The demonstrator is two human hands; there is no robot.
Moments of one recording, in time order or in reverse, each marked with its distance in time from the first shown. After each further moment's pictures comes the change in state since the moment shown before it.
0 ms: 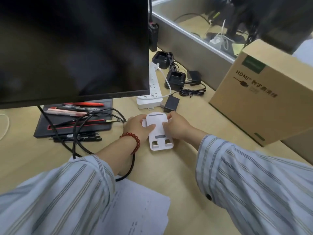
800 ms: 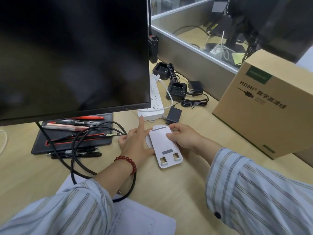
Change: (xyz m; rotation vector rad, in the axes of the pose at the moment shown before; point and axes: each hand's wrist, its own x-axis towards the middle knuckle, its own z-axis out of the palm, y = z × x) left_hand 0.002 -0.019 0.005 0.270 -0.011 0.210; right_hand 0.014 0.018 -0.007 0.396 -0.082 0.004
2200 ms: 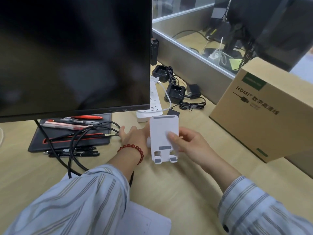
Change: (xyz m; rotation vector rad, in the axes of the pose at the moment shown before) left_hand 0.003 0.035 -0.024 0.378 -0.130 -0.050; right_hand -0.066 -0.004 -0.003 0.237 0.051 -0.276
